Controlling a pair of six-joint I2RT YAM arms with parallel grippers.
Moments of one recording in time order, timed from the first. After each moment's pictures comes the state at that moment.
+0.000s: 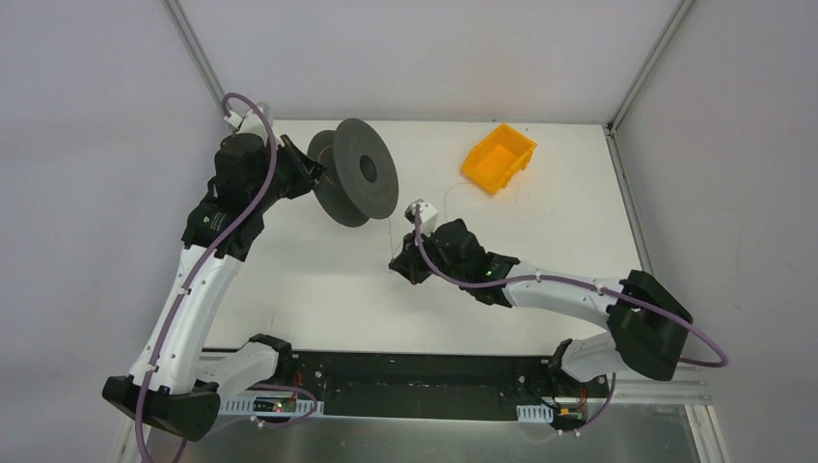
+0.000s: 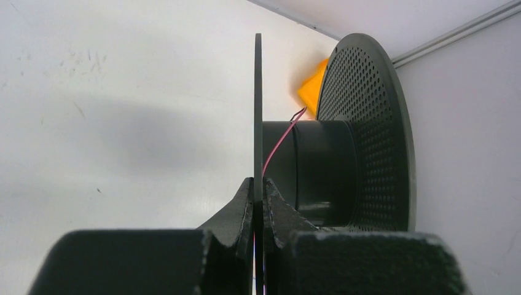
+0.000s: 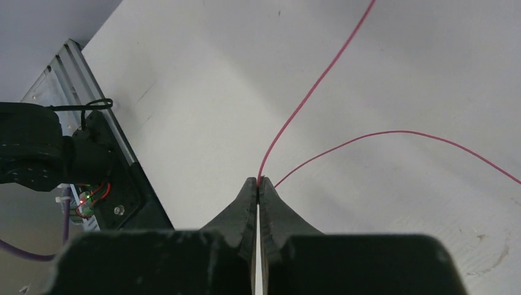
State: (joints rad) left arm -0.27 1.02 1.29 -0.61 0.02 -0.62; right arm 0.97 1.44 0.77 0.25 -0.13 0.41
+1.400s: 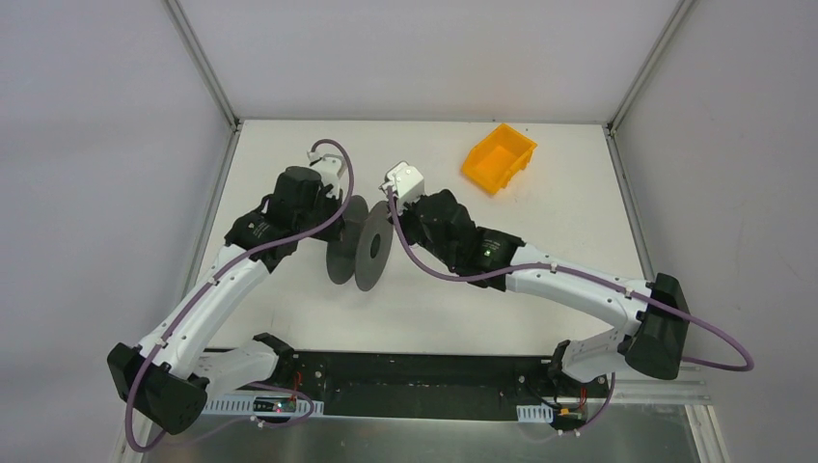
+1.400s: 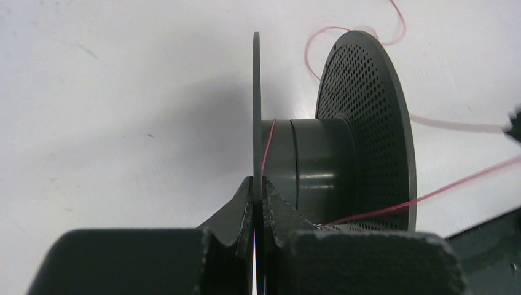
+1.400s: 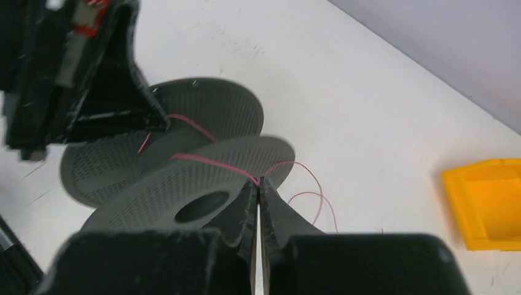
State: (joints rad) left arm -0.48 1.06 1.06 -0.67 -0.07 -0.21; right arm 1.12 1.40 1.19 -0.10 0.35 0.00
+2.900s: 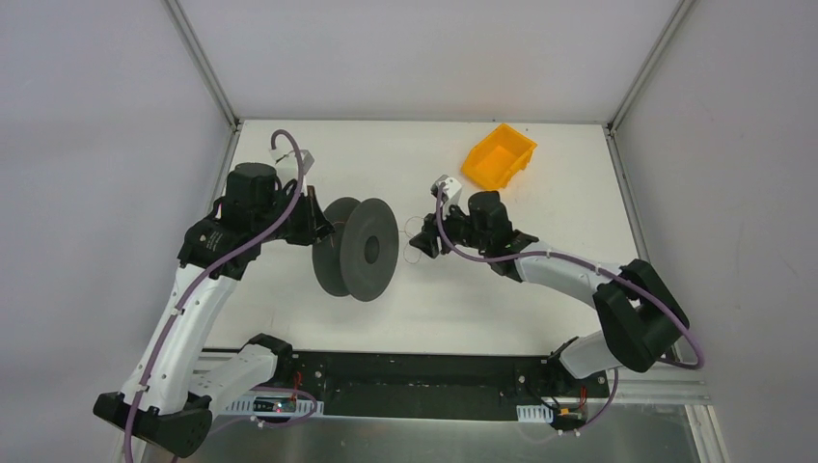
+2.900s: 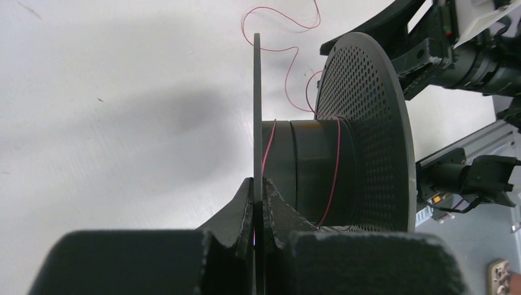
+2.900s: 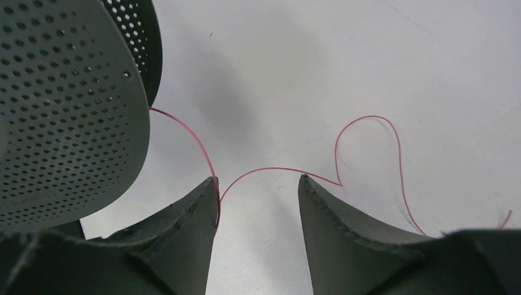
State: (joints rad) left arm -0.33 0.94 1.21 -0.91 0.24 -0.30; right arm 0.69 1.45 0.77 0.30 -0.37 0.13
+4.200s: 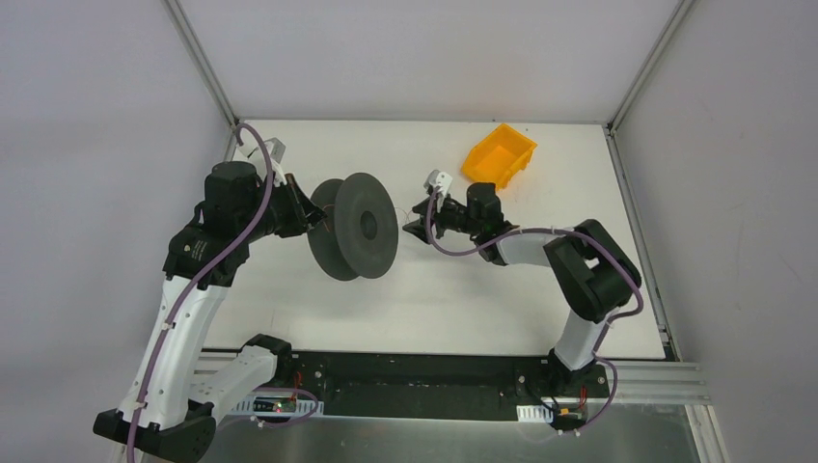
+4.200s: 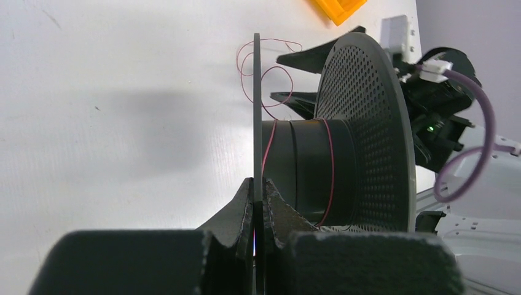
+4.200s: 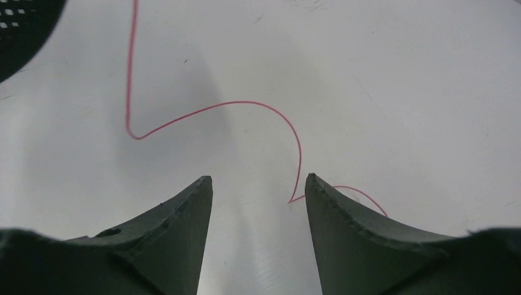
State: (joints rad) left arm -0.27 0.90 1.25 -0.87 0.21 -0.50; right arm 0.59 1.74 0.80 0.71 -0.61 -0.08
